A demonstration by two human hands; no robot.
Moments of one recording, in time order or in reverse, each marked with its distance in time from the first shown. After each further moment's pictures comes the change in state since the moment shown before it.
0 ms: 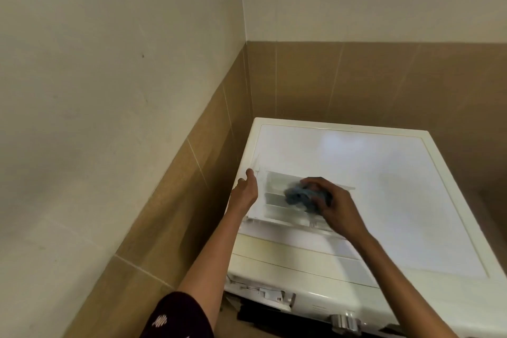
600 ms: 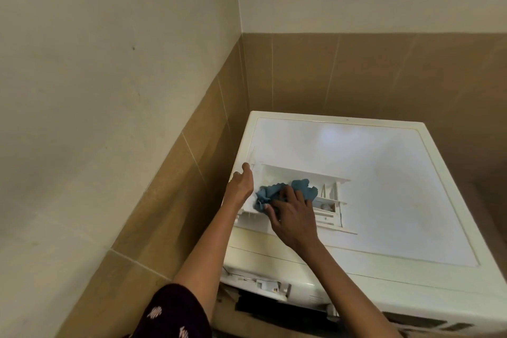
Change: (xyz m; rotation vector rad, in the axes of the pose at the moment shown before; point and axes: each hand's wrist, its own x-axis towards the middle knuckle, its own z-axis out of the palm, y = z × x) left_hand 0.000 0.007 0.002 0.103 0.002 -0.074; right_hand -0.015 -0.007 0.089 -0.627 0.026 0.050
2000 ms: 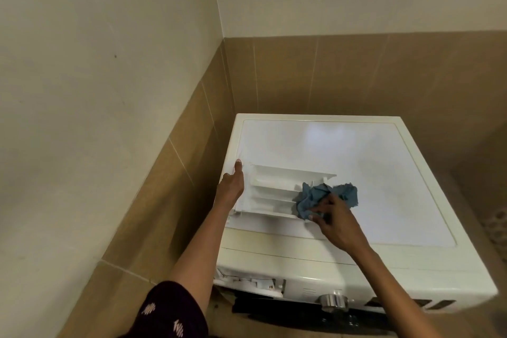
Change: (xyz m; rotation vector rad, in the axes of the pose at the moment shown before) left_hand 0.005 -0.003 0.002 0.066 0.021 0.011; right_hand -0.035 0.083 -0.049 0.346 -0.115 0.203
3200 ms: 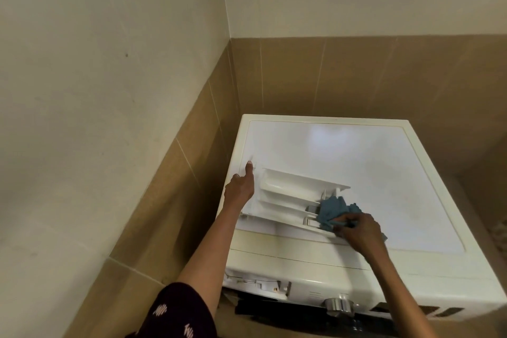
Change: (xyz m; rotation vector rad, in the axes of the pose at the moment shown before) left_hand -0.008 0.001 0.003 0.079 0.002 0.080; right_hand -0.014 -0.009 -0.022 0.199 -0.007 0.465
